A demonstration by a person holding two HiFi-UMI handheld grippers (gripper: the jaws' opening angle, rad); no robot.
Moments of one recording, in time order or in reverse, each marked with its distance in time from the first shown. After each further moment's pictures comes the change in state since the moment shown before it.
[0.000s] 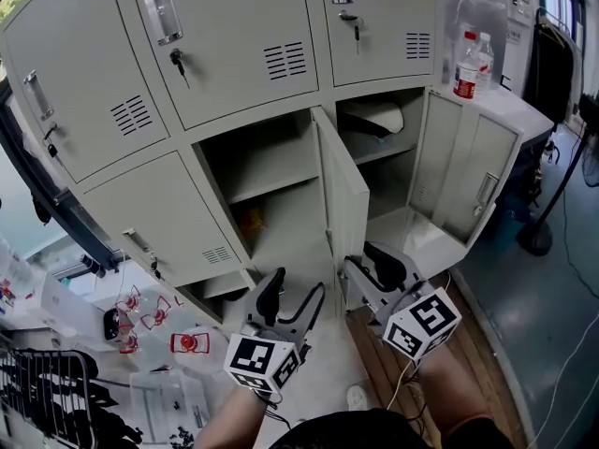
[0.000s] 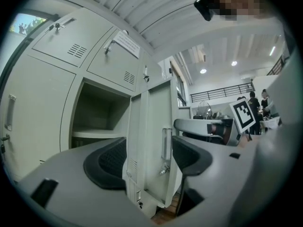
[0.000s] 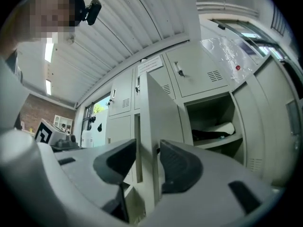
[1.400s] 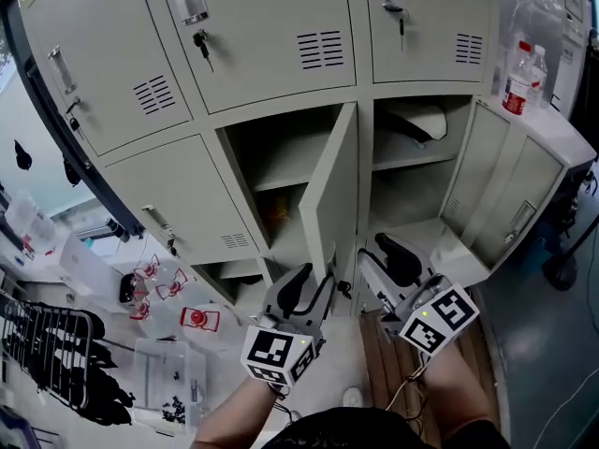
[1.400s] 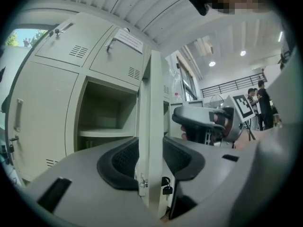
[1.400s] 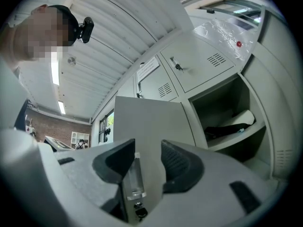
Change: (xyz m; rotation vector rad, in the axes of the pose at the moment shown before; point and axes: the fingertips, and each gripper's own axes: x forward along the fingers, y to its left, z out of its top) left arm 0.031 0.008 -0.012 0.025 0.018 0.152; right arm 0.028 -0.025 0.009 0.128 -0.067 0.208
